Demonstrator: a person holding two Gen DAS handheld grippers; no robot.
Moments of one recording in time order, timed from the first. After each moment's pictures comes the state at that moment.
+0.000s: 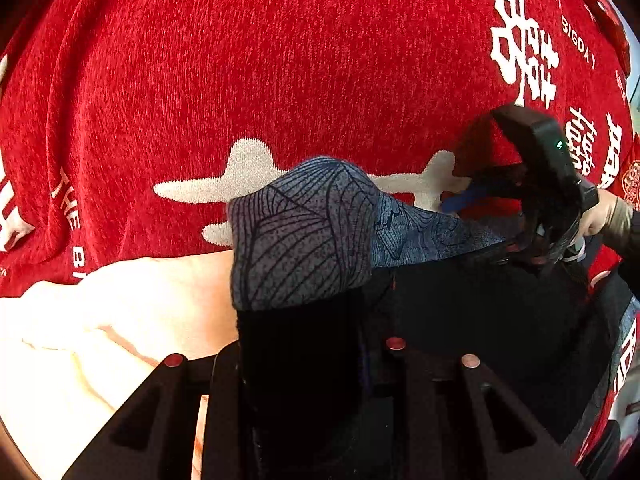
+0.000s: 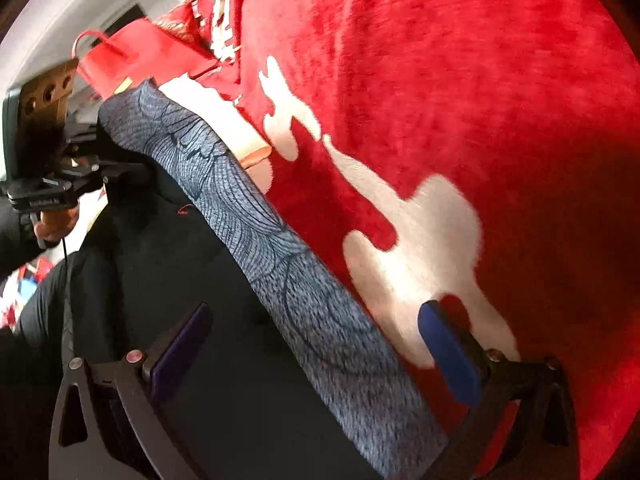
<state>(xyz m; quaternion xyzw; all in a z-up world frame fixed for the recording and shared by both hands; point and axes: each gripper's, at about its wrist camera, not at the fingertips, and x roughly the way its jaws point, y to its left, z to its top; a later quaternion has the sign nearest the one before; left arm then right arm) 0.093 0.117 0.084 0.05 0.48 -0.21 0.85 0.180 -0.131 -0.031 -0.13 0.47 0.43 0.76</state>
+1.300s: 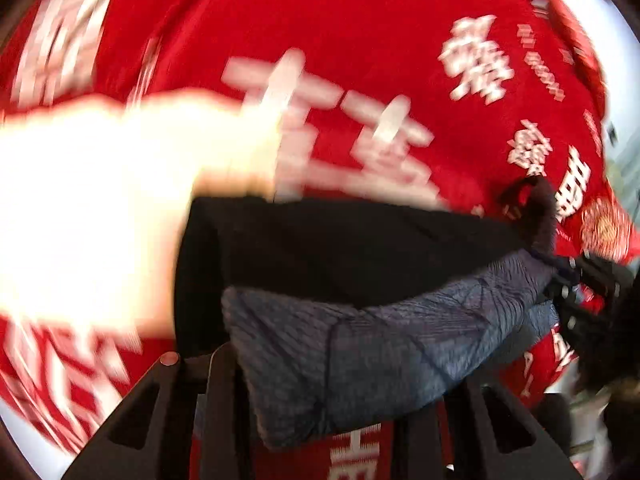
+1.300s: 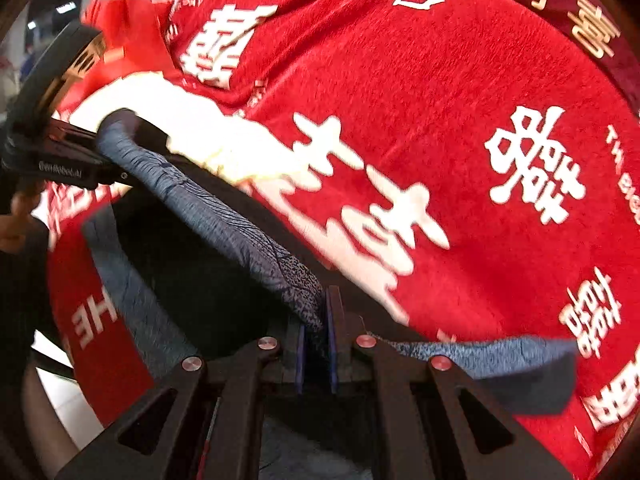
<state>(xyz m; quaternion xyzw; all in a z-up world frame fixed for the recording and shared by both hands) -0.115 0.204 0.067 -0.10 0.51 -0.19 0.83 -0.143 -0.043 0.032 -0.26 0.31 0.12 0.90</state>
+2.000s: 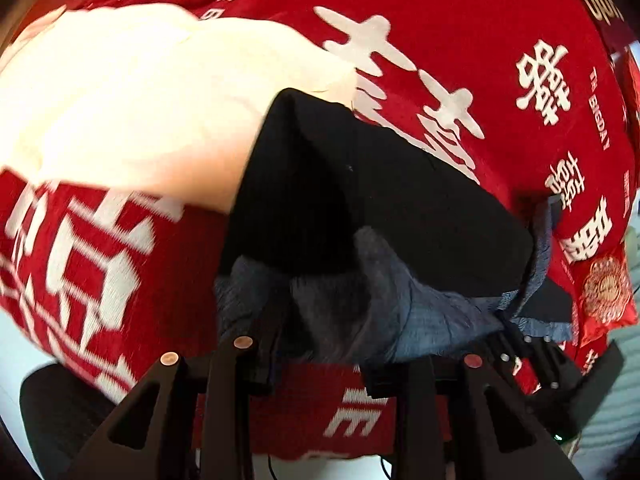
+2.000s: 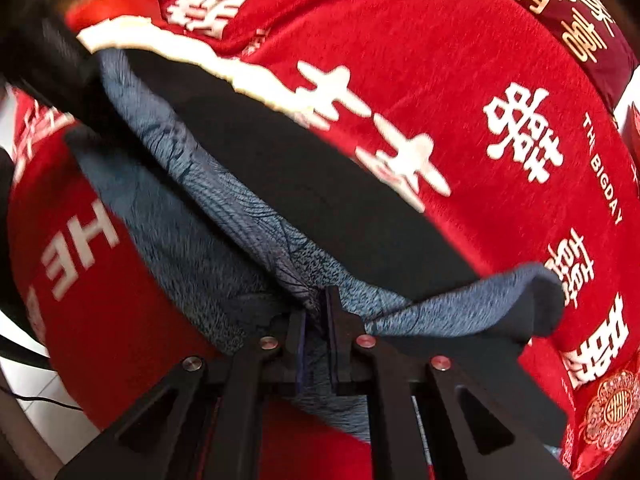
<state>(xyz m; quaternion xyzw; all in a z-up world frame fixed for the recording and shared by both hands) -0.148 0.242 0.053 -0.18 0.57 -0.11 0.80 -0.180 -0.008 -0.048 -0.29 0.32 0.03 0.90</state>
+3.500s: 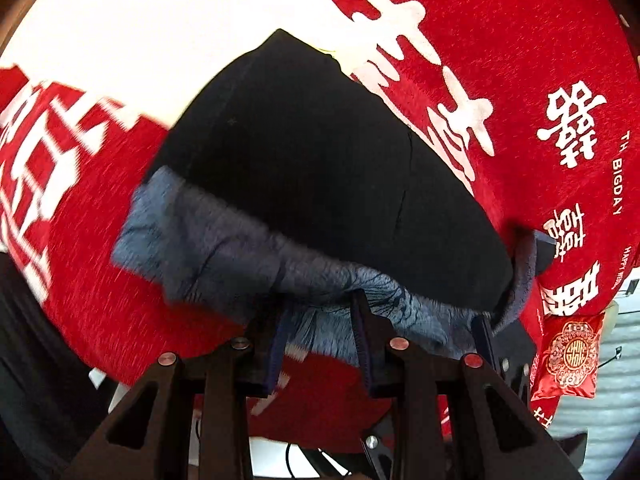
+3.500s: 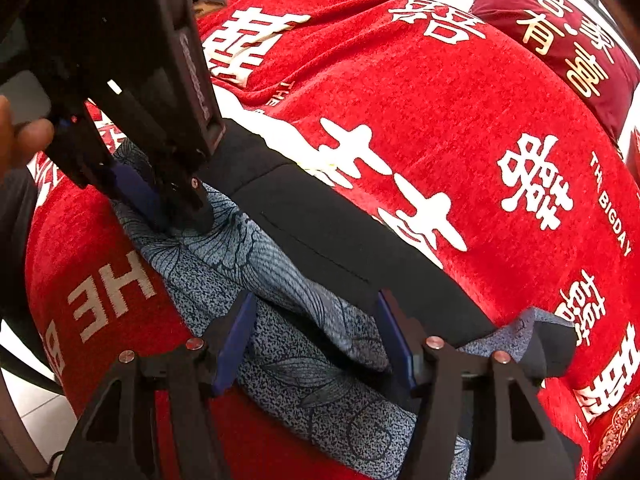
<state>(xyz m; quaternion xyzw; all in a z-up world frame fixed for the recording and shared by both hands) -0.157 0.198 0.047 -0.30 0.60 -0.05 0.74 -0.191 0.015 -0.034 -0.30 0.24 0.11 0.92</state>
